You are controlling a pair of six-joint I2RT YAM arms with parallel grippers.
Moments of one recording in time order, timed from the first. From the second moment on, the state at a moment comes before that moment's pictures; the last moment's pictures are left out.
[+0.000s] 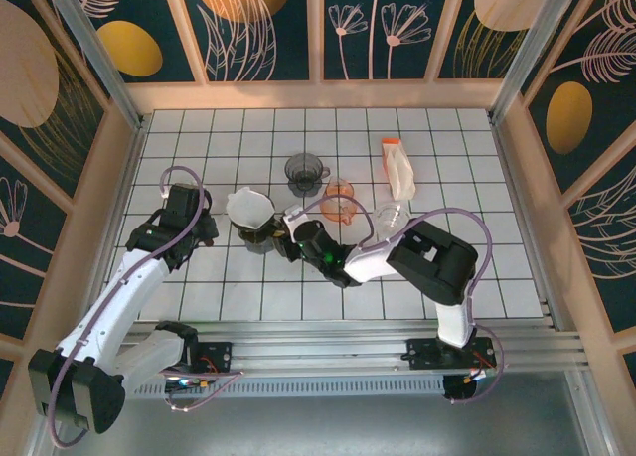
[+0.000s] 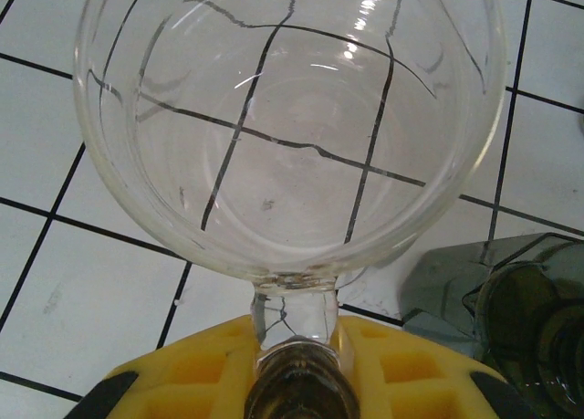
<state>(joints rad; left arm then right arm) -0.29 1.00 0.84 -0.76 -0.28 -0.52 1.04 1.92 0.86 0.60 0.24 0.26</state>
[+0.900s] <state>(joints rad) -0.29 1.00 0.86 -0.78 -0.29 -0.52 1.03 1.99 0.94 0.60 0.39 0.29</state>
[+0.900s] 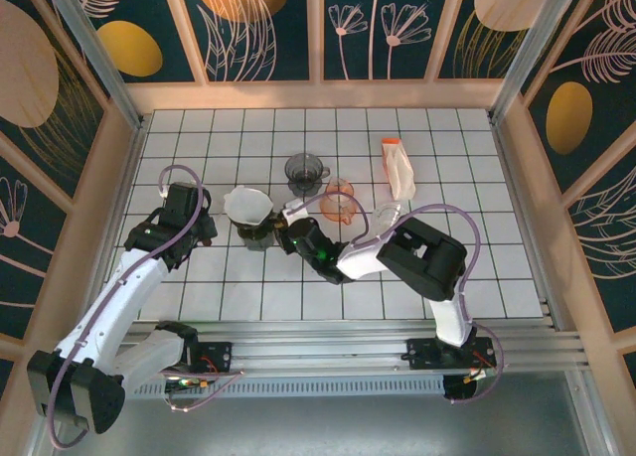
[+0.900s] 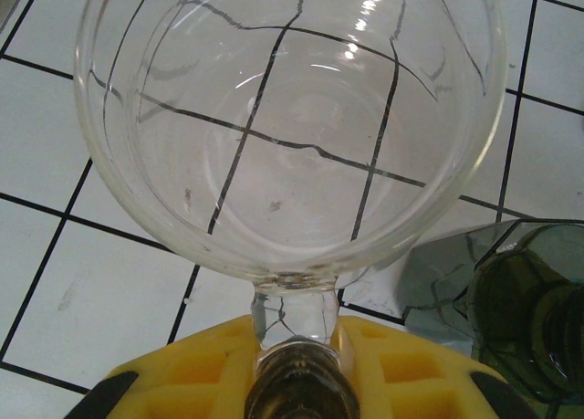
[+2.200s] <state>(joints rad) -0.29 1.03 0.87 -0.78 -0.32 -0.52 1.02 2.00 0.91 0.62 0.47 0.34</state>
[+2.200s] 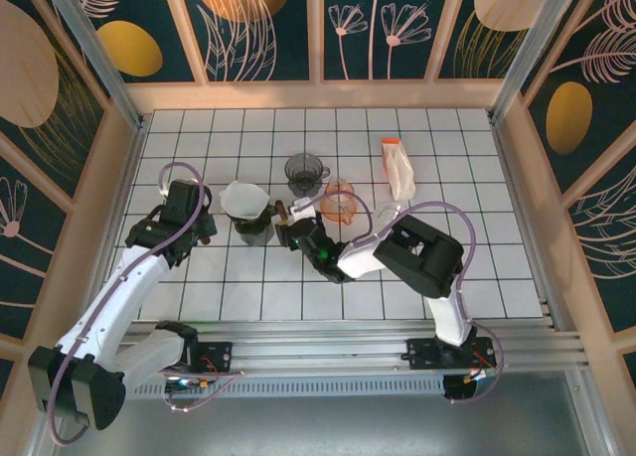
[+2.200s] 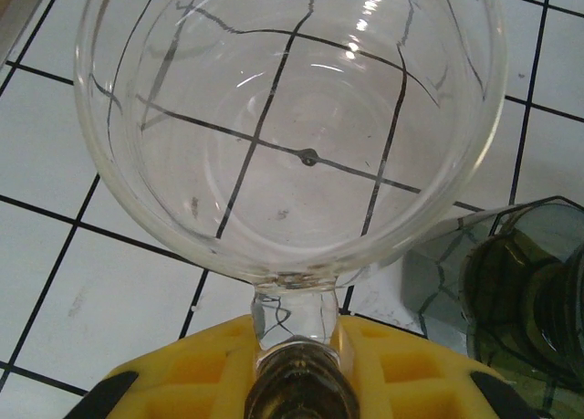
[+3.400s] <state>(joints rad) -0.49 1.17 1.35 -0.72 -0.23 -0.40 1.07 1.33 0.58 0.40 0.66 0.39</state>
